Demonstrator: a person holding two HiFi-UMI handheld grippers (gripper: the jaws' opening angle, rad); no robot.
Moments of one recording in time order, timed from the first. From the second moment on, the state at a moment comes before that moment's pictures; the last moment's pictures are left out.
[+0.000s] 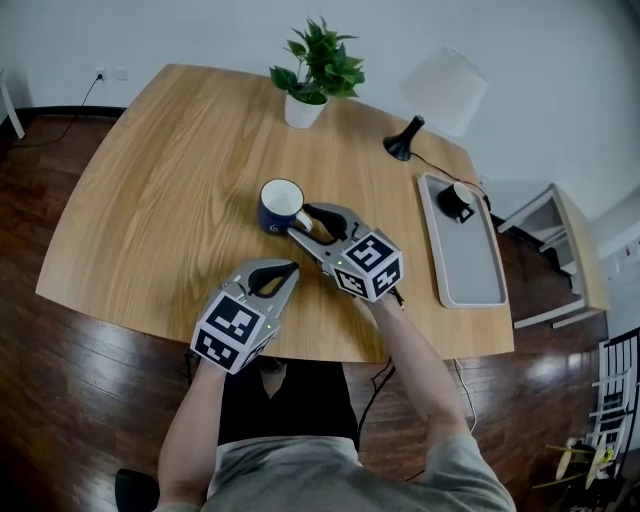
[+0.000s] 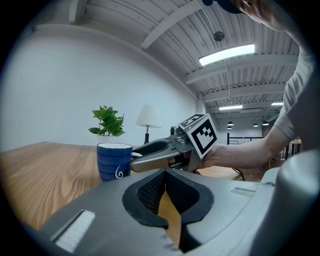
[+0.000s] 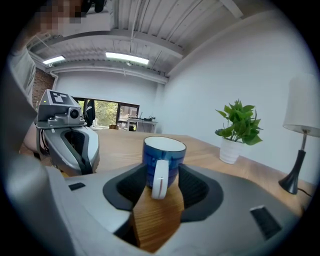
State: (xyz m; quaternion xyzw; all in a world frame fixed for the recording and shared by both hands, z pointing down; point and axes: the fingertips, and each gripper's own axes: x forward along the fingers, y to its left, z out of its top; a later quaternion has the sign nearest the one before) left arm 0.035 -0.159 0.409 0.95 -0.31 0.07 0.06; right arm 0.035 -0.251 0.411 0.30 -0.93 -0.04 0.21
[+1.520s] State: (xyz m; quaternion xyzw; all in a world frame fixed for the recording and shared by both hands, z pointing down) left arm 0.029 -0.160 0.406 0.95 -0.31 0.07 0.06; right arm 0.394 -0.218 0.304 0.56 -0.82 -0.01 0.11
